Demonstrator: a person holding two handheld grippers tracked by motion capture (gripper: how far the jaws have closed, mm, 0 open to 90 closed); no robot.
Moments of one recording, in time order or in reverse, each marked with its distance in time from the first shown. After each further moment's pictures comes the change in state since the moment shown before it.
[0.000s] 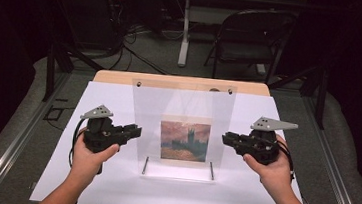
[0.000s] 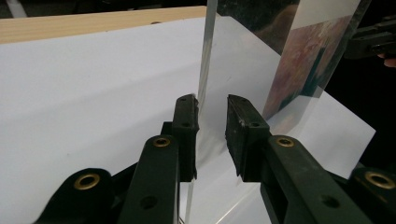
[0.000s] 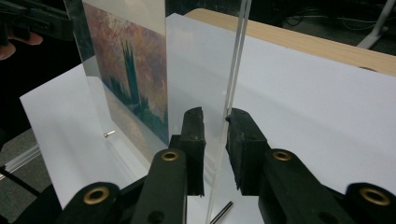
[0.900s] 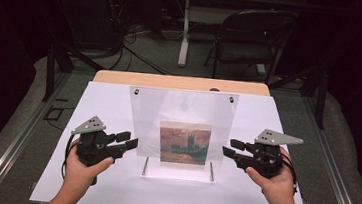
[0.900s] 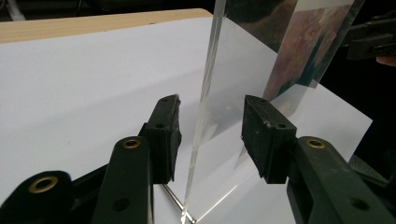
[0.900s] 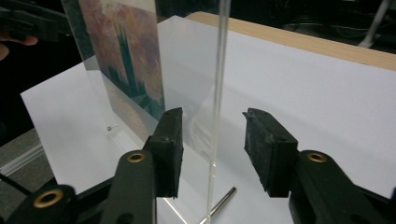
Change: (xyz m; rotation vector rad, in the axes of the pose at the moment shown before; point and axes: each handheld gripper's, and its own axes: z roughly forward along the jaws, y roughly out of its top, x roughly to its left) left arm -0.004 -0.029 -0.018 -0.039 0.010 0.023; right arm 0.008 -0.026 -0.012 -0.040 -0.008 -0.011
